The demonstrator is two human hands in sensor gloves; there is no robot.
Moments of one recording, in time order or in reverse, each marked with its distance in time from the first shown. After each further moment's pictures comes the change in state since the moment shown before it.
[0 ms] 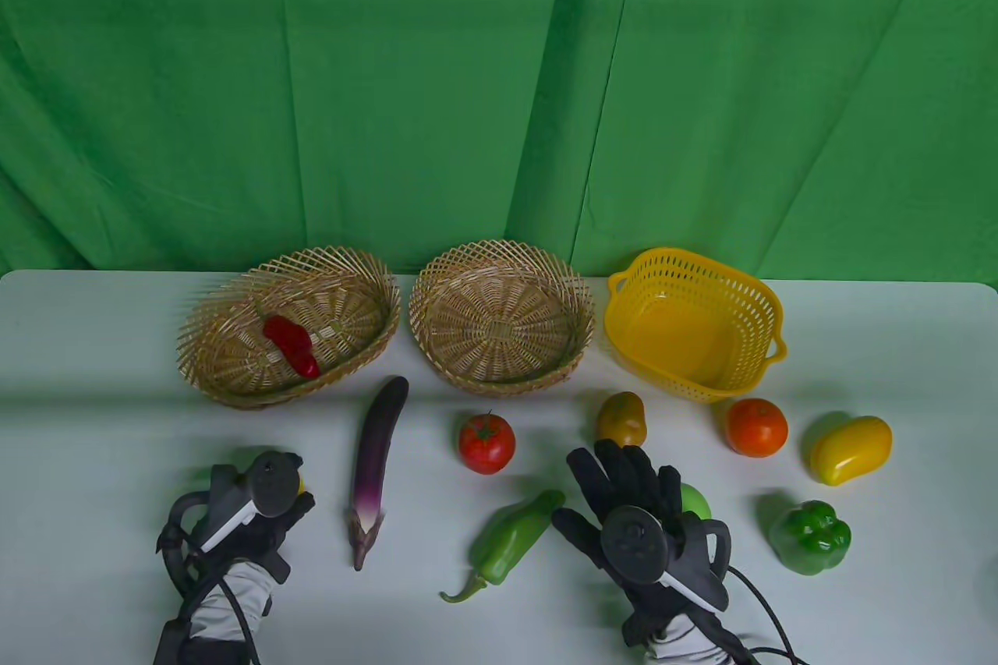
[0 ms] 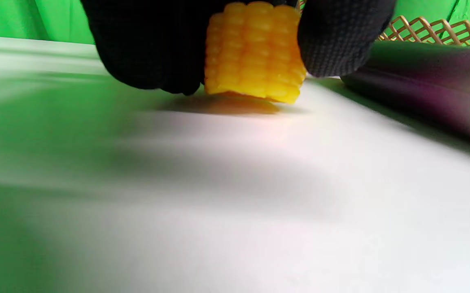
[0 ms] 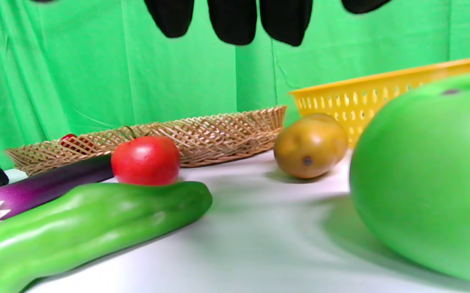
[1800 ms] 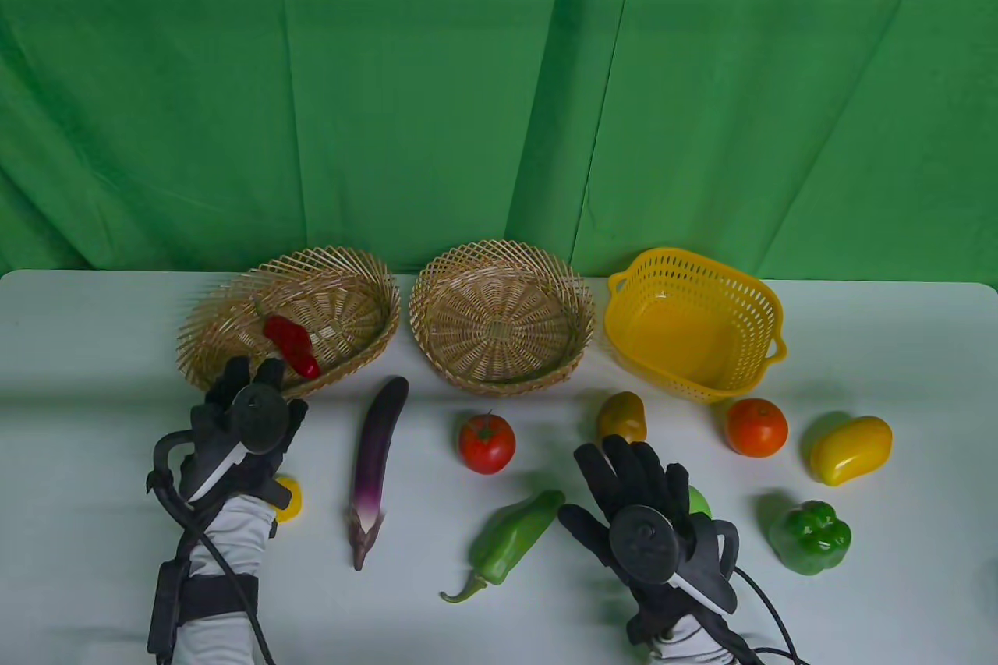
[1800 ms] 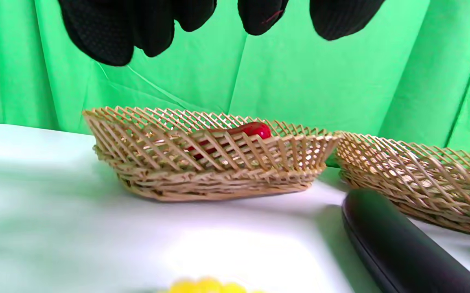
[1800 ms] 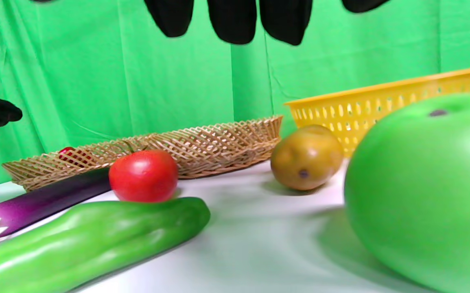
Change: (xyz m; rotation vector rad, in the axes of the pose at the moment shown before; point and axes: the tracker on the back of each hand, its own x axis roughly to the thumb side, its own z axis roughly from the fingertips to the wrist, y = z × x) left_hand 0.011 0.081 -0.004 0.255 0.043 0.029; right_hand -0.006 0.001 0.001 -0.033 0.006 -0.016
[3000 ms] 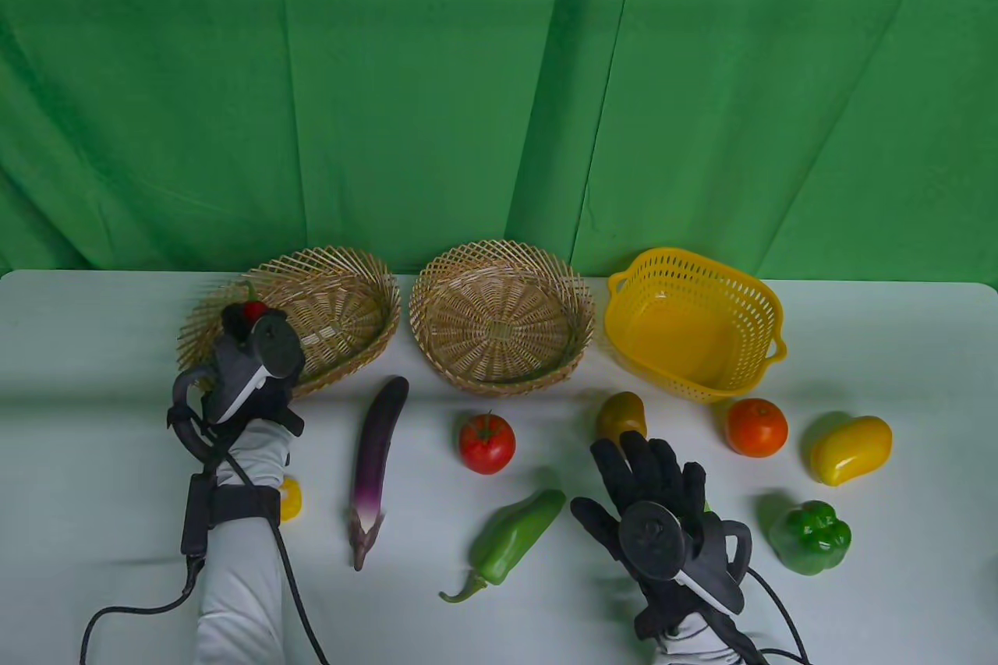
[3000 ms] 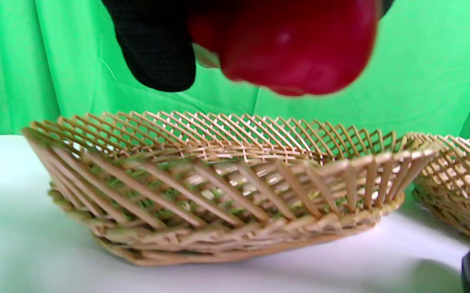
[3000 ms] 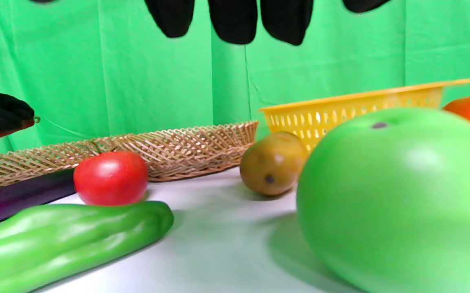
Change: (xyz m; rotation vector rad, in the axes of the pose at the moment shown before) left_hand 0.010 0.001 -0.097 -0.021 0.134 -0.055; right_hand -0.012 -0.002 -0.001 -0.018 0.070 0.051
